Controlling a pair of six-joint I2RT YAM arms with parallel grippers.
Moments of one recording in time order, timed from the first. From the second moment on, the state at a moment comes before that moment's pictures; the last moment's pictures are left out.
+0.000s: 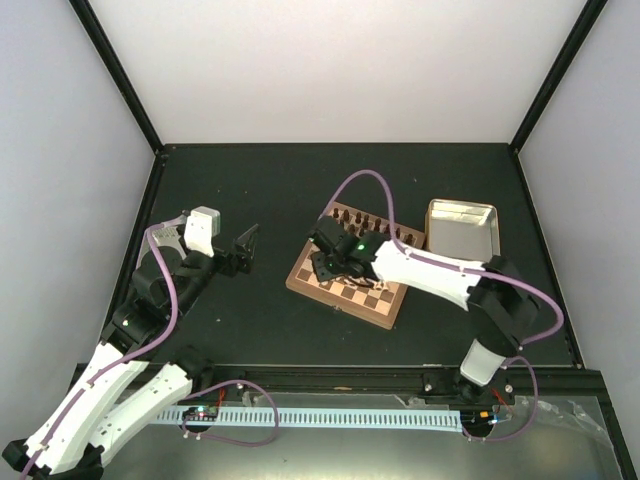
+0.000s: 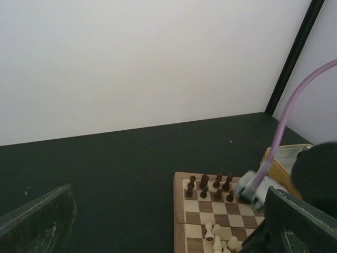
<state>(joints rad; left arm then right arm) -0.57 0.55 0.80 -0.37 -0.16 -0.17 0.96 1.73 1.25 -0.60 0.14 0.53</state>
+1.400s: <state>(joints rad) -0.57 0.57 0.80 -0.37 -0.13 -0.17 0.80 1.84 1.23 -0.52 0.11 0.50</state>
